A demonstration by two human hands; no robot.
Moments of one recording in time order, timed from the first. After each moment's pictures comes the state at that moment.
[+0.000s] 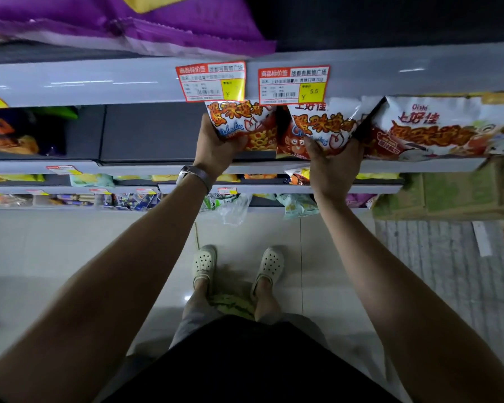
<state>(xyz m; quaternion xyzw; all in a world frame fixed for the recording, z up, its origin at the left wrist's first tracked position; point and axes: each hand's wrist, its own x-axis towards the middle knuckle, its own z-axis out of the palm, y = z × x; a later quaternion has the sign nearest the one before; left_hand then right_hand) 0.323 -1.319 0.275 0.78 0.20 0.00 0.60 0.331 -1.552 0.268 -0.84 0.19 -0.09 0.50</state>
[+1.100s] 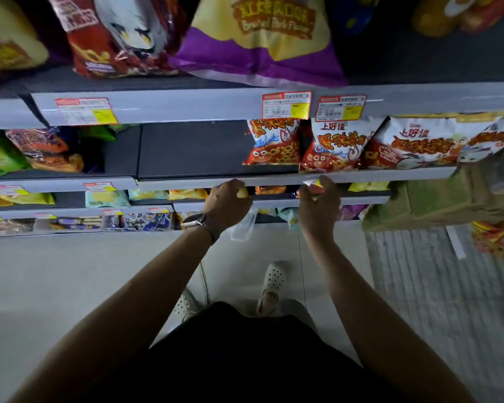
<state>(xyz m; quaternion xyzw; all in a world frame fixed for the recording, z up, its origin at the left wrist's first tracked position) 0.212 -1.286 0.361 0.90 0.16 -0.19 0.35 0.226 -1.474 0.321 -0.88 0.18 -0.02 0.44</state>
